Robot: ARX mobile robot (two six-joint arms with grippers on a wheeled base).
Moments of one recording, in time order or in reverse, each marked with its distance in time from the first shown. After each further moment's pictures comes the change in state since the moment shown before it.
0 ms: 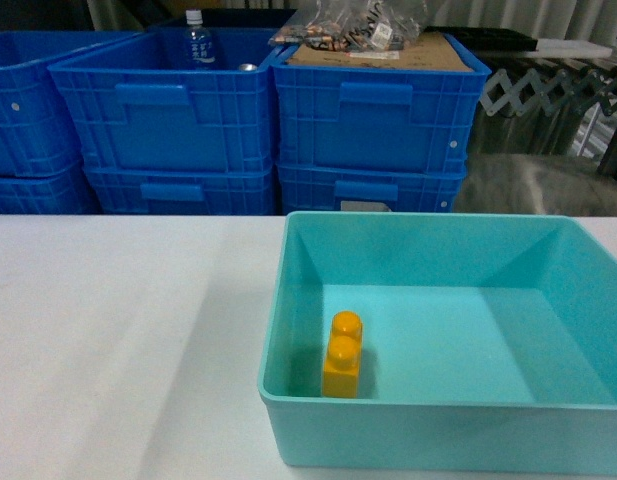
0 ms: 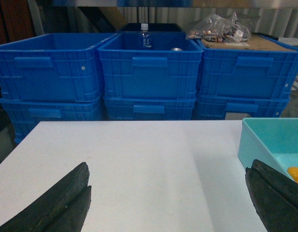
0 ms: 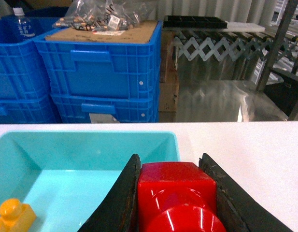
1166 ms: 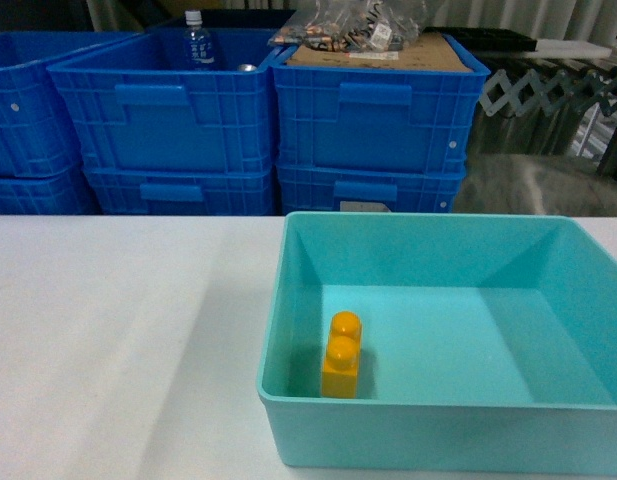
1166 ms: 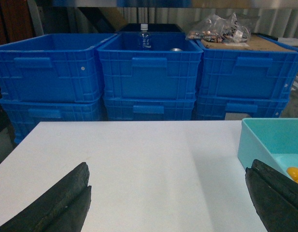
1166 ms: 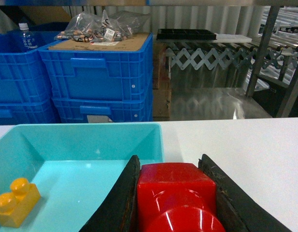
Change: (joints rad) left arm 0.000 0.000 0.000 0.000 0.000 0.000; right arm -0.107 -0.666 -0.170 -0.454 -0.099 -0.001
